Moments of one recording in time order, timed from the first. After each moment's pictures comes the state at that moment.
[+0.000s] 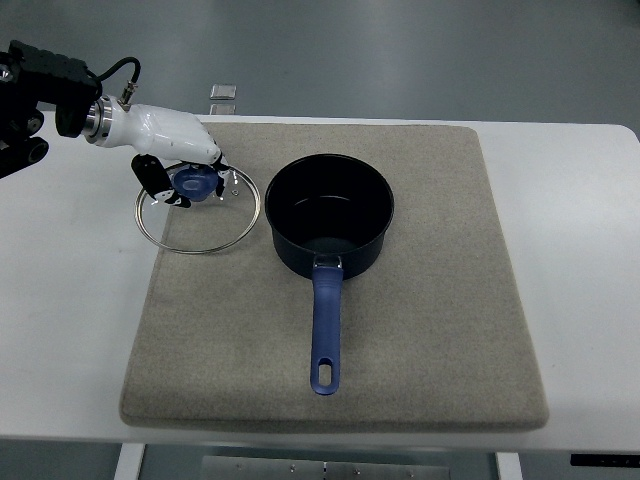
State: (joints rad) left arm -1.42 0.66 0.21 -1.00 1.67 -0.11 -0.61; right arm 0.03 0.00 -0.02 0.20 0.01 0.00 0.06
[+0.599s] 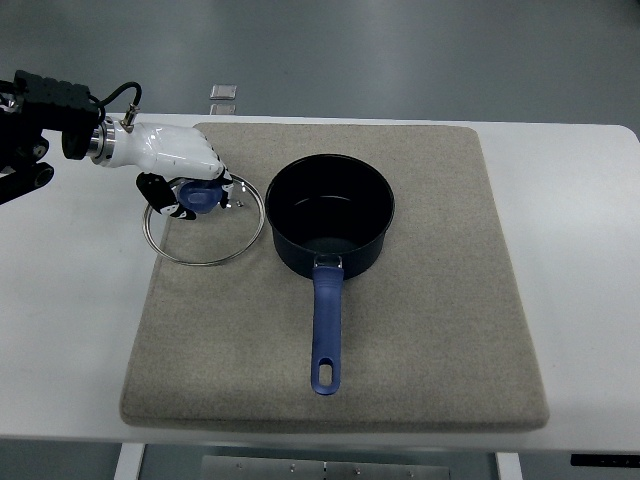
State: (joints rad) left arm -1.36 0.66 0.21 -1.00 1.67 -0.01 -0.61; right arm 0.03 0.00 -0.02 0.20 0.01 0.00 0.06
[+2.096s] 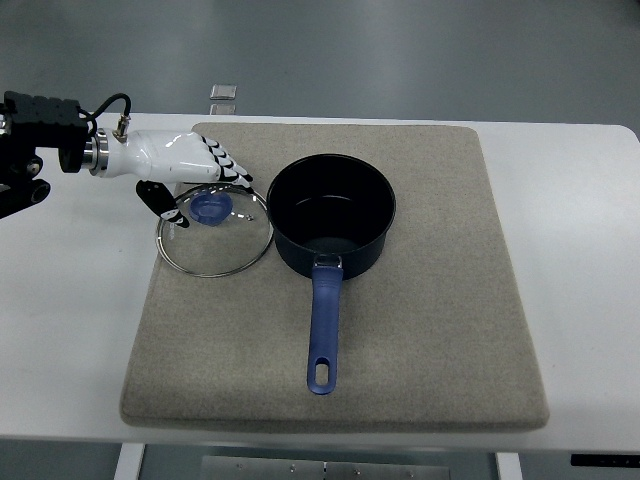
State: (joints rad) left arm -1.32 0.69 0.18 -1.02 1.64 0.10 -0.61; right arm 0.03 0.00 -0.02 0.20 0.01 0.00 0.06
